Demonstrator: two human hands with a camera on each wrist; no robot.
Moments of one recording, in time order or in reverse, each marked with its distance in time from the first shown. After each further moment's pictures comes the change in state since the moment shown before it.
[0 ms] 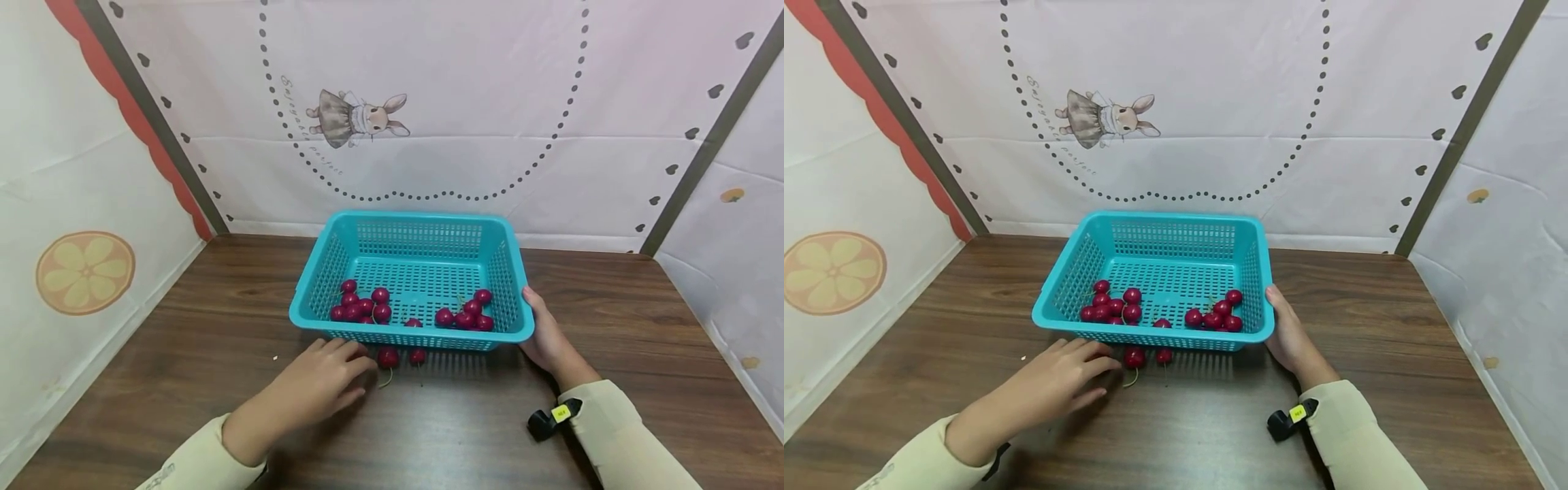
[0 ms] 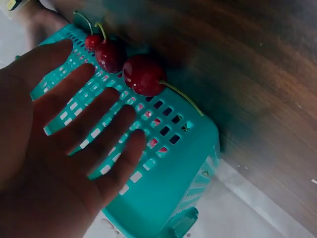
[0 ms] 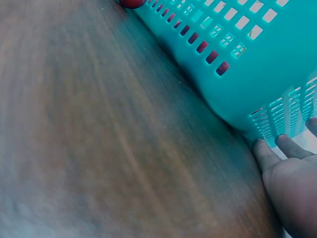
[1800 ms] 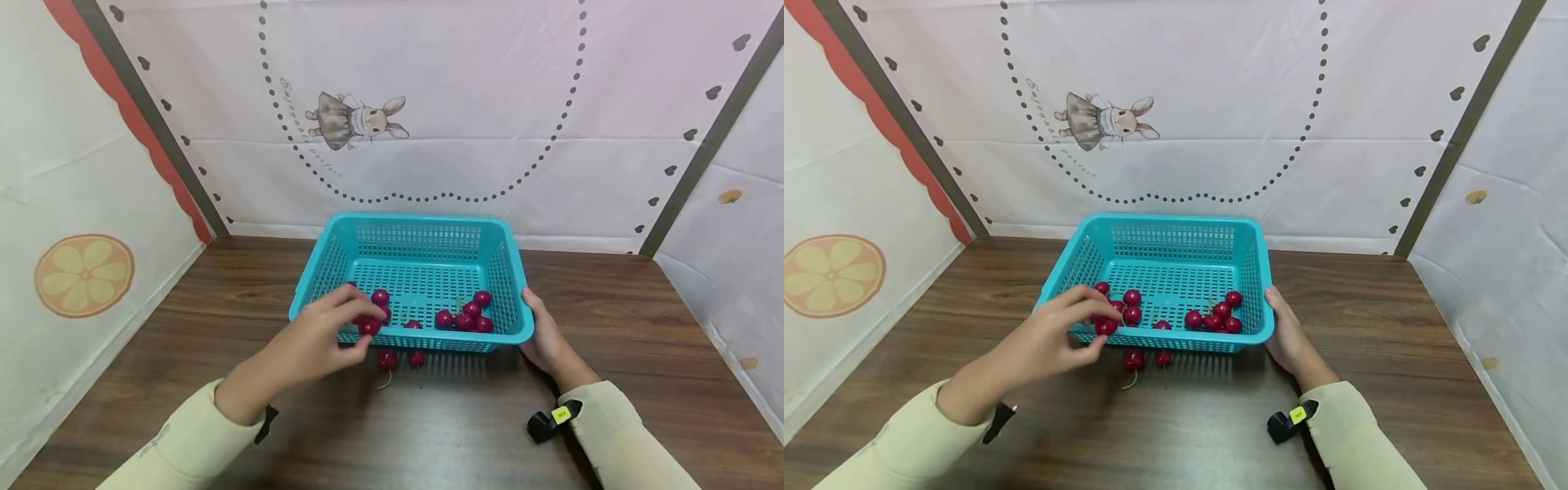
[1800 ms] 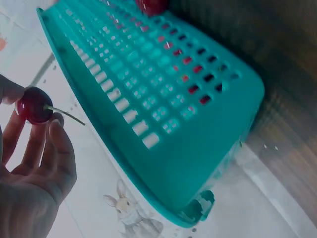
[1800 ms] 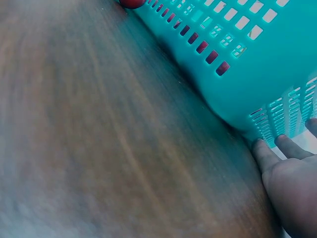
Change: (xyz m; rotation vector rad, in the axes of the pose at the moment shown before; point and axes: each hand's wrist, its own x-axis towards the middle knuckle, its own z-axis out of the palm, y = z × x) left_hand 0.029 -0.015 -0.042 -0.346 0.396 0.045; right_hand 0.000 0.001 0.000 -0.010 0.011 0.004
